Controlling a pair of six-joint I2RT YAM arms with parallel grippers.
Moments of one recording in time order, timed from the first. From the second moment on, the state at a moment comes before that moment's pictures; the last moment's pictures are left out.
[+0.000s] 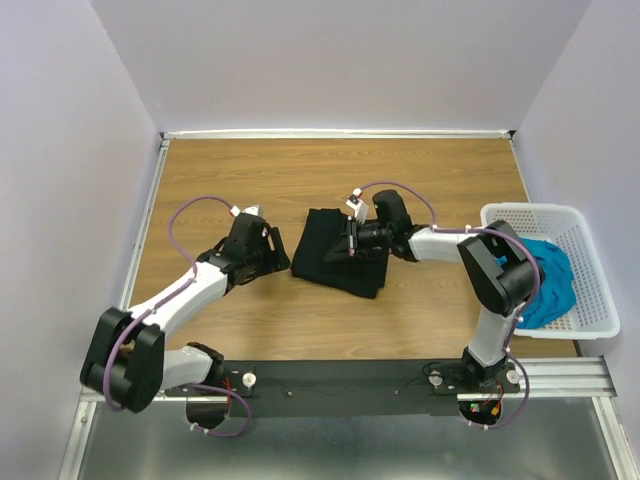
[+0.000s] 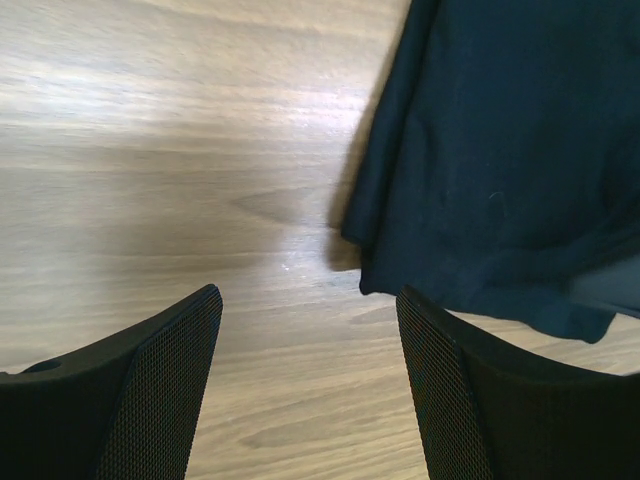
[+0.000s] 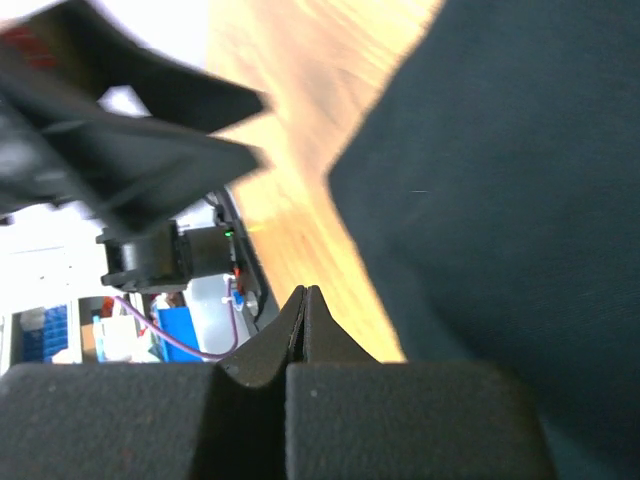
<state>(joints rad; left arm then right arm) -0.43 1.18 0.65 -0.30 -0.02 -0.63 0.55 1.87 0.93 0.30 -0.83 0.79</state>
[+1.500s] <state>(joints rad) -0.59 1.51 0.65 0.00 0.01 -0.89 0.46 1.48 0.89 -0.21 -0.27 0.59</state>
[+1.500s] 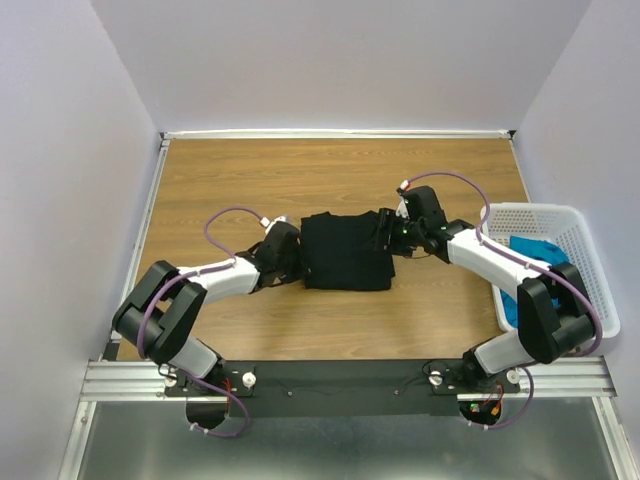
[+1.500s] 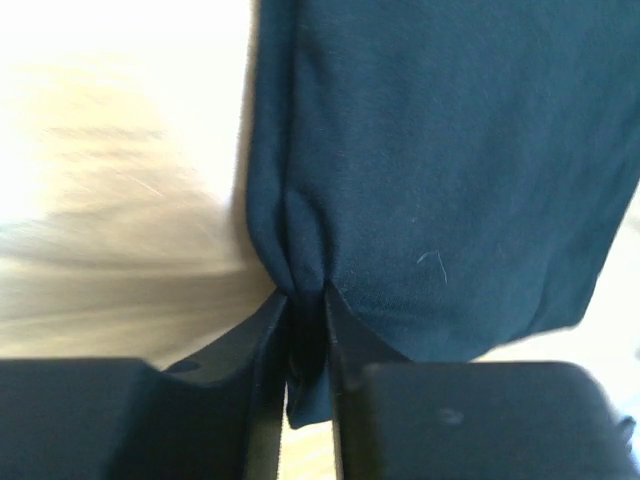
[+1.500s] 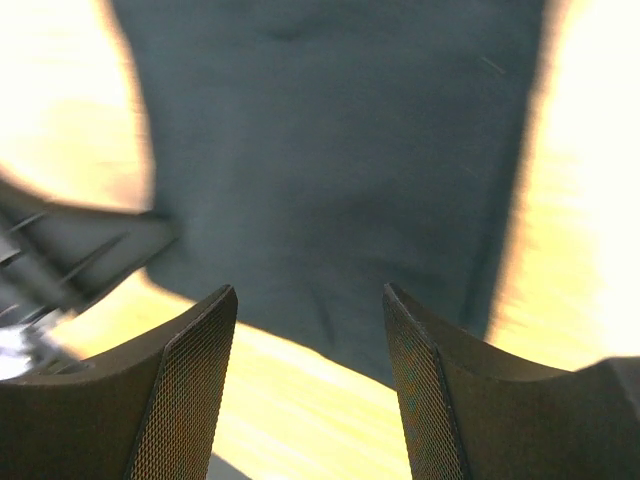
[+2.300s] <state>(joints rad) -0.58 1.10 0.63 -0.28 -0.24 -0.85 0.55 1.70 0.99 -0.40 0.05 0.63</state>
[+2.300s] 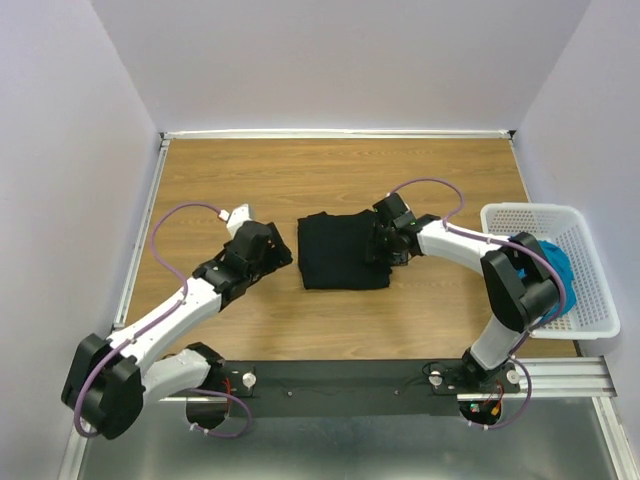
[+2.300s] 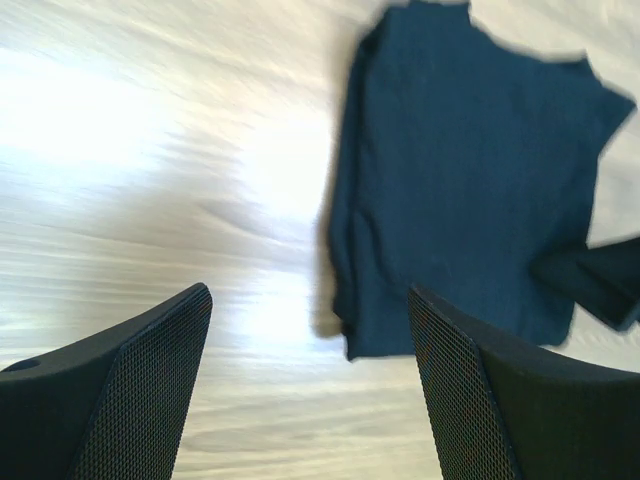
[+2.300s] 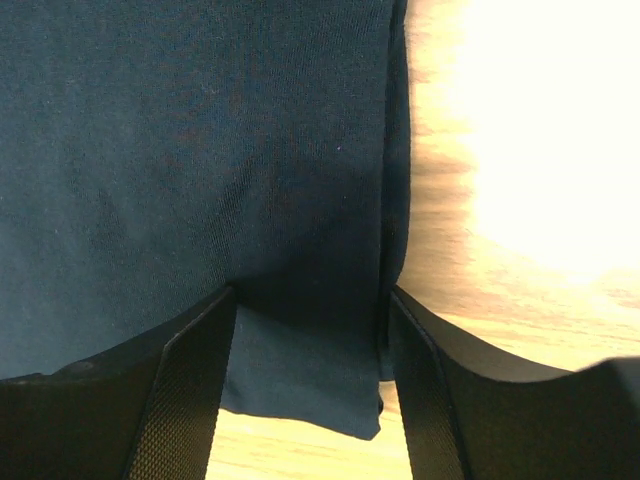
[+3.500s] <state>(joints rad) -0.46 0.72 0.70 -0.50 -0.46 -0.65 0.08 2.35 1.89 -0.38 0.88 -0.06</state>
